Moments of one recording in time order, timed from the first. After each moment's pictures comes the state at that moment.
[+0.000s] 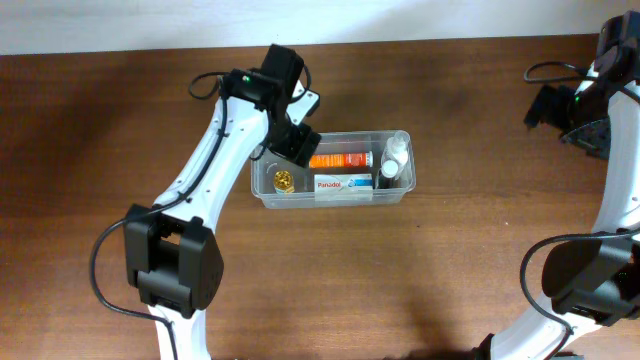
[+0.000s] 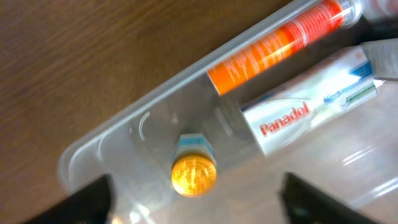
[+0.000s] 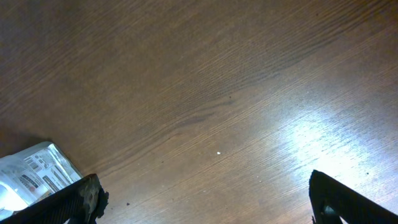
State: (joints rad) left arm -0.38 2.07 1.93 -1.20 0.06 0.13; right arm -0.33 1.92 2.05 -1.48 0.04 0.24
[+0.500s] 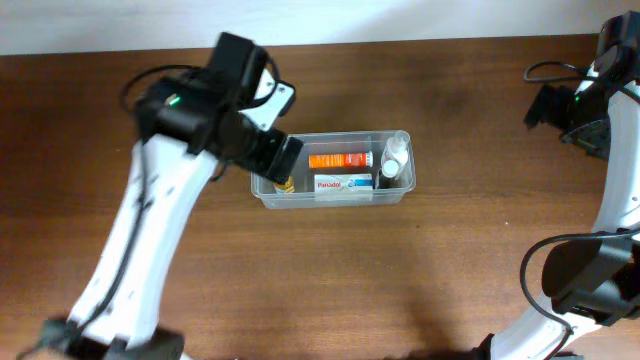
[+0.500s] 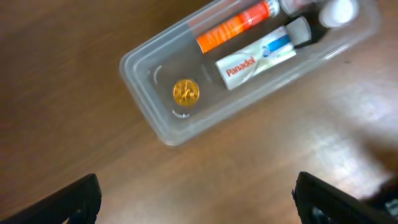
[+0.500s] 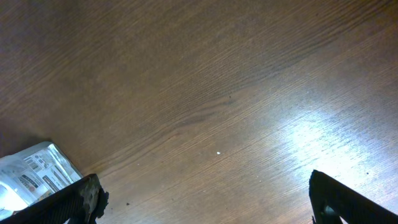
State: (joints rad) left arm -0.38 1.71 2.00 -1.48 0.06 0.11; right arm -0.33 1.92 2.05 -1.48 0.04 0.24
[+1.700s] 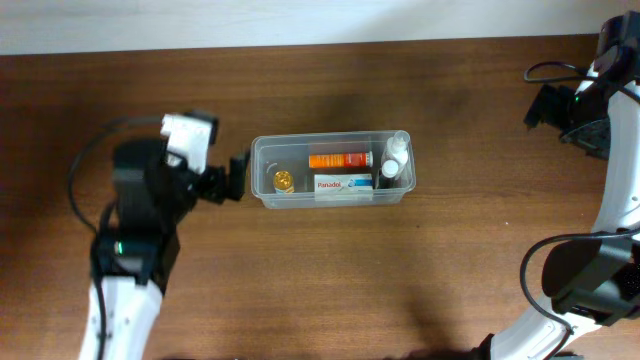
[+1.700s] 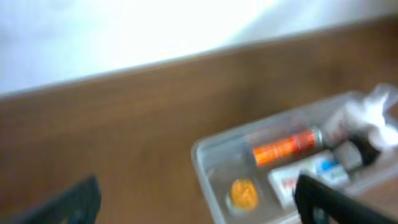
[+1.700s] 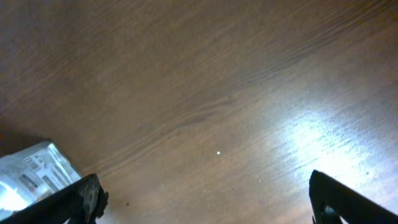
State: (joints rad) left arm -0.07 1.10 0.90 -0.28 0.26 0.11; right arm -0.33 1.92 2.05 -1.48 0.04 0.24
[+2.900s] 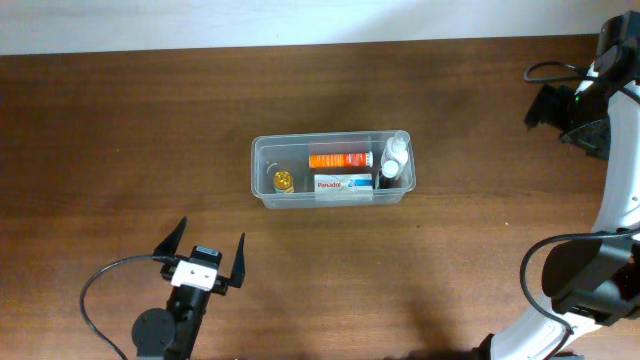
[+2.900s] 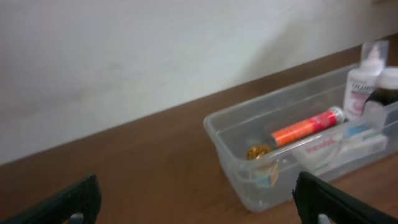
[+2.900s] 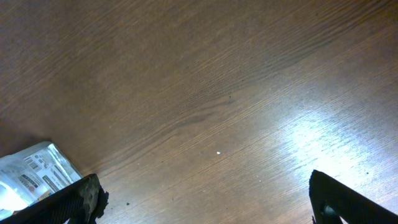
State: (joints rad) left arm -0.05 0.08 0.02 0.03 0.20 0.23; right arm -0.33 1.92 2.05 -1.48 0.04 0.24
